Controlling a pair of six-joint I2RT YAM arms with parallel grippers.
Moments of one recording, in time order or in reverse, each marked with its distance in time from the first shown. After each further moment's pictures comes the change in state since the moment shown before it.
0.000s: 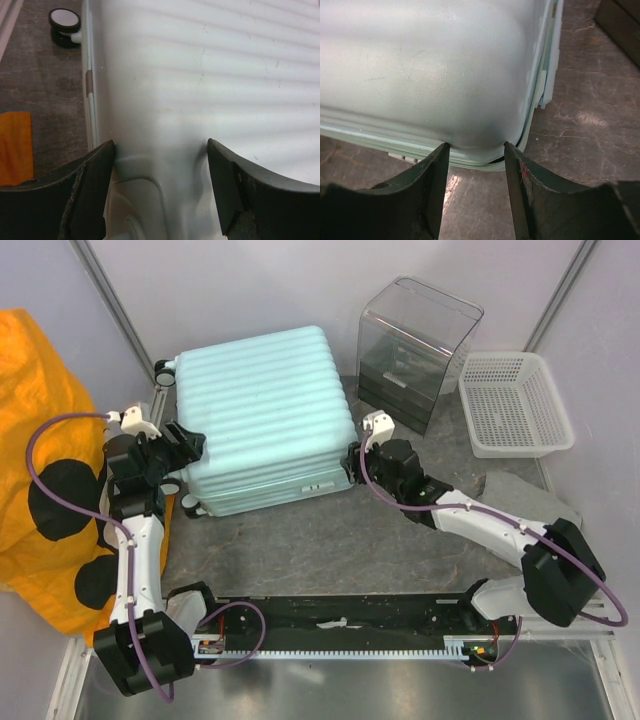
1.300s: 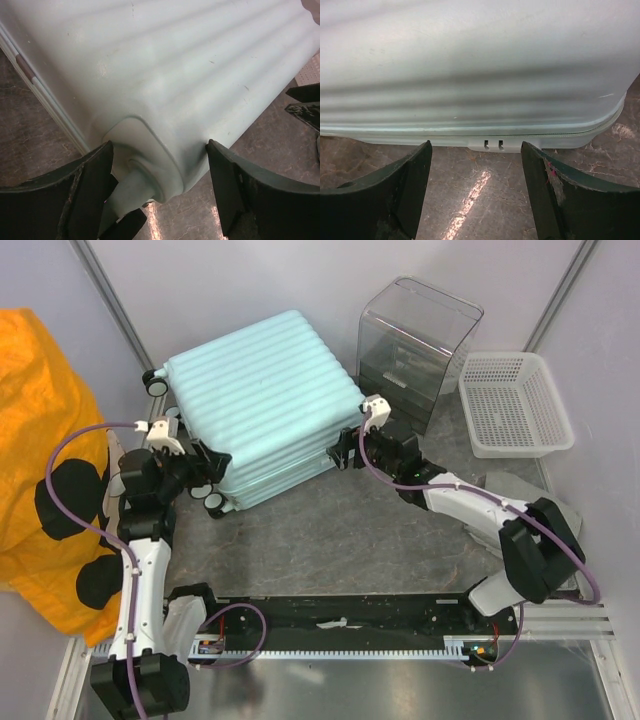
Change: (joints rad) left arm -0.127 -0.159 -0.068 -0.116 0.107 0.066; right arm -0.104 0.148 0.113 0.093 -0.221 0.048
